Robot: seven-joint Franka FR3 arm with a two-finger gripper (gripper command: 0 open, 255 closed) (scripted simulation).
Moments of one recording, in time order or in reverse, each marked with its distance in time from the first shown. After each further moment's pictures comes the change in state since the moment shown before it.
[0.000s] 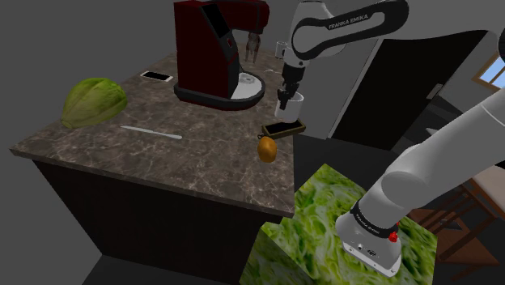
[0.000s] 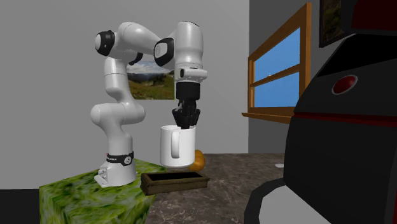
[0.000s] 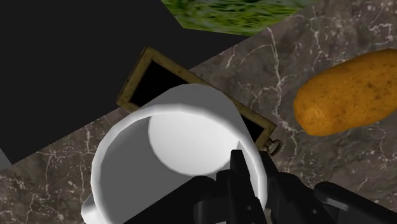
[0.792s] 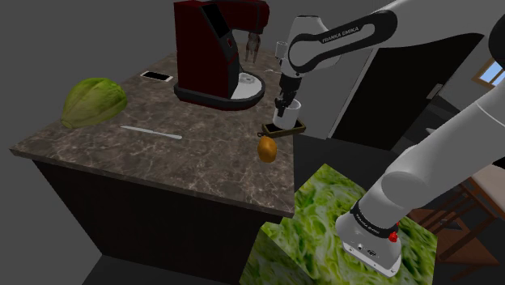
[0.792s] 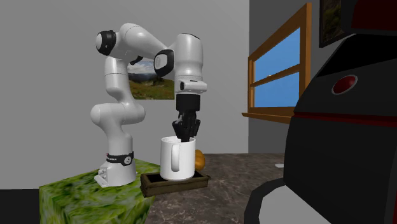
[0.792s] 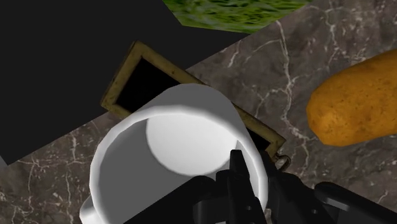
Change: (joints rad) arm -0.001 0.038 0.000 -0.058 -0.003 0.100 0.002
